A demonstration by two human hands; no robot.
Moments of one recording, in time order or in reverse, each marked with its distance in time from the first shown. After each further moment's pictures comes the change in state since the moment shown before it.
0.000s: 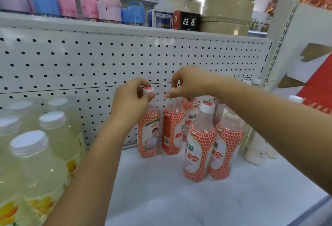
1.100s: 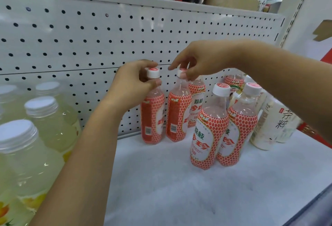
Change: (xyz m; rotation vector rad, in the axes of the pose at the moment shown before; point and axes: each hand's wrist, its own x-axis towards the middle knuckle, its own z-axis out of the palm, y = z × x) left_hand 0.012 -0.018 -0.003 -0.190 -0.225 0.007; right_hand 0.006 0.014 -0.015 0.067 -0.192 -0.090
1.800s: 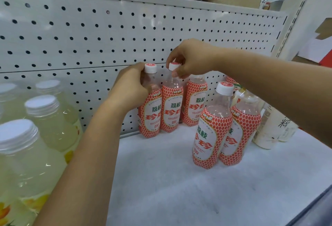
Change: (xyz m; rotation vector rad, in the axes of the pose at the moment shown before) left_hand 0.007 -0.014 0.001 0.279 0.001 -0.013; right_hand 0.037 0.002 0.022 0.042 0.164 -0.002
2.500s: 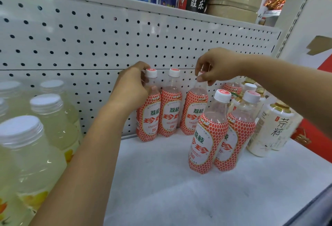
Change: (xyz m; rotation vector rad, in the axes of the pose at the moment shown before) left_hand 0.004 -0.002 0.000 -0.051 0.108 0.007; right_hand -0.030 0.037 -0.028 -0.156 -0.040 0.158
